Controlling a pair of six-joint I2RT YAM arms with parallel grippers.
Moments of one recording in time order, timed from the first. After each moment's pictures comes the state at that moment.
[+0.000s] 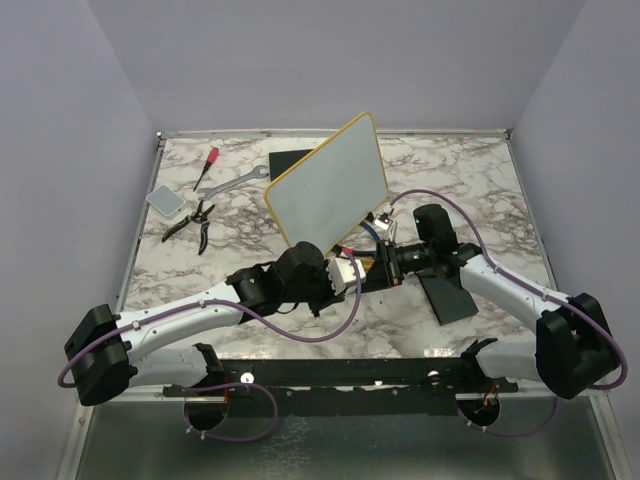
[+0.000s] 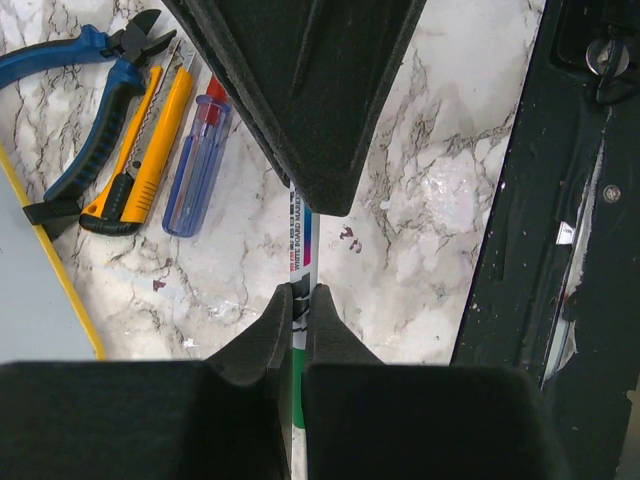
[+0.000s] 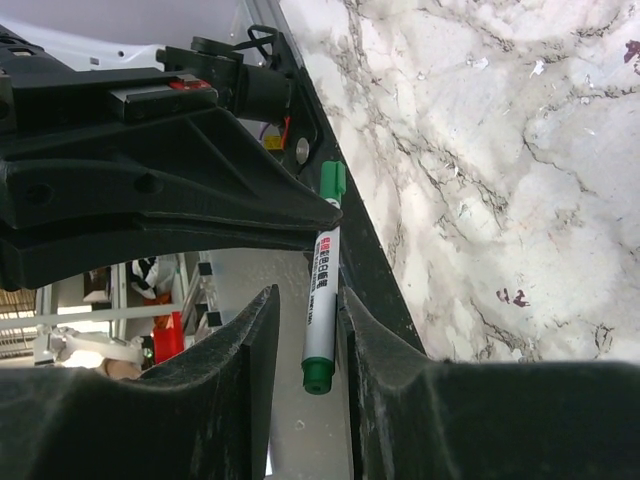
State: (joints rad) left arm -1.03 1.16 0.77 -0.22 0.22 0.16; right arm 0.47 1.27 0.69 -0.14 -1.05 0.48
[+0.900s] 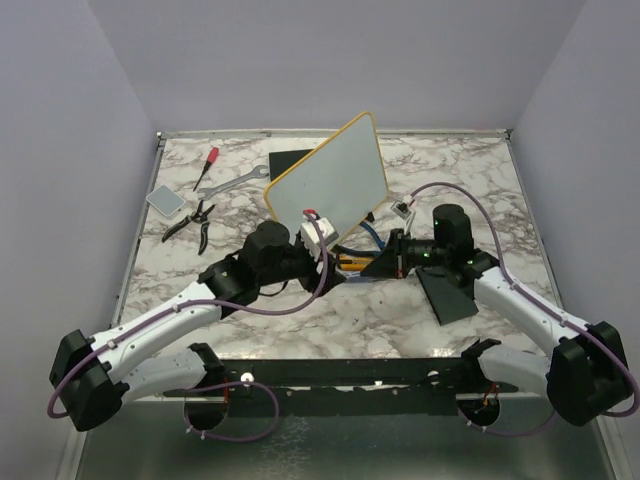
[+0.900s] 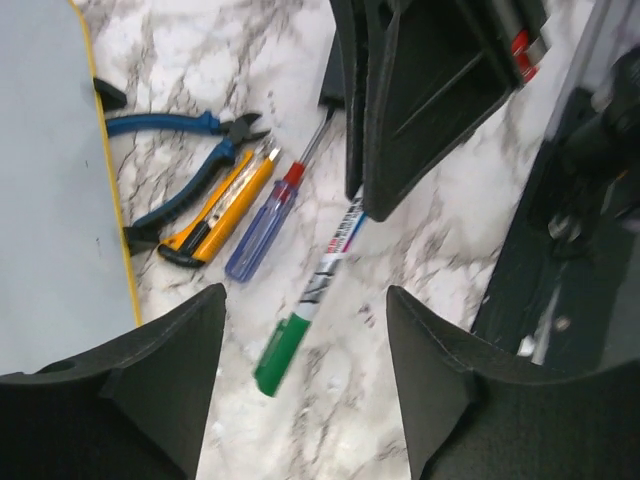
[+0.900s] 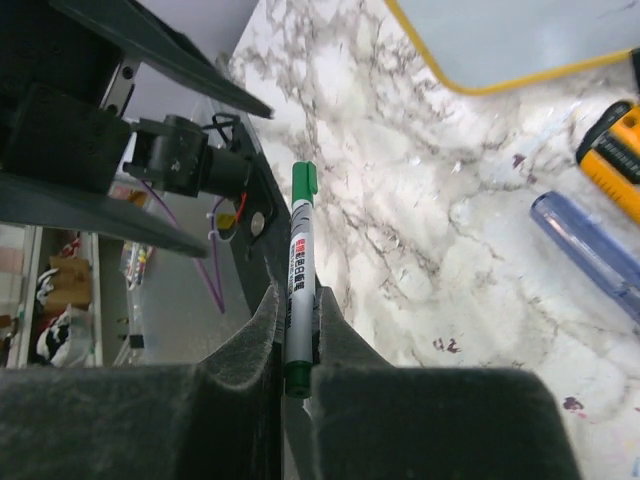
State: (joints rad) left arm -0.86 1.06 0.77 -0.15 0.29 -0.01; right arm 0.45 1.15 0.64 -0.01 -0.89 0.48
